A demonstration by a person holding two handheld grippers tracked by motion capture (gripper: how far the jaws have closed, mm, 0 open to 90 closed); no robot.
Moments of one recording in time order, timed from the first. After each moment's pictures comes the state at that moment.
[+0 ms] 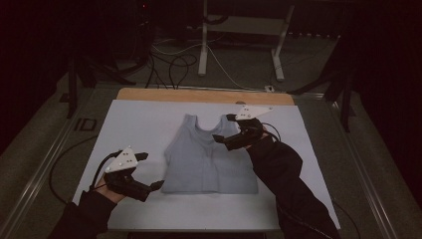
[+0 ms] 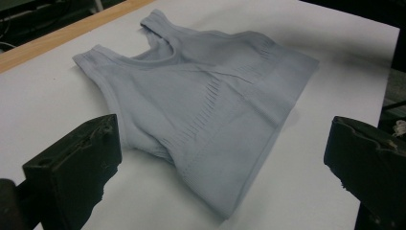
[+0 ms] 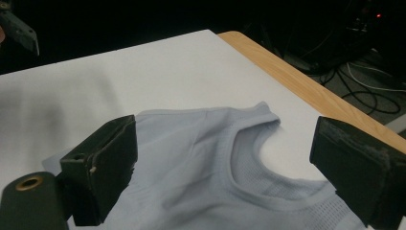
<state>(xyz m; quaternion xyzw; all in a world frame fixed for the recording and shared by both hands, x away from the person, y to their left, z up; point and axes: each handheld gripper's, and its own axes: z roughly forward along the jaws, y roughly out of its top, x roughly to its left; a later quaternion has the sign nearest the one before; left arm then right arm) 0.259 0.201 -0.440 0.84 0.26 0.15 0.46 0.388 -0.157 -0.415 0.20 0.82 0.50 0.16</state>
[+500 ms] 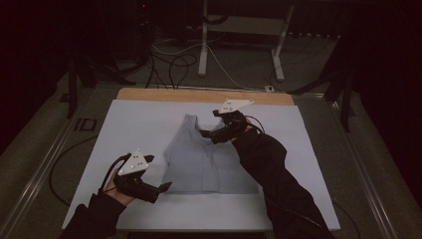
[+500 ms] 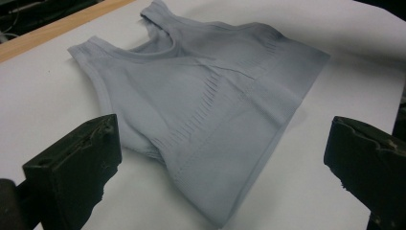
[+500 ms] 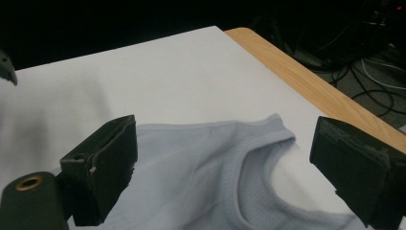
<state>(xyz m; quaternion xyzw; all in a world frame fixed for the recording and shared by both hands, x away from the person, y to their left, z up) 0.257 0.180 -0.450 0.84 0.28 0.17 0.44 0.416 -0.117 -0.421 0.20 0.84 0.49 0.14</state>
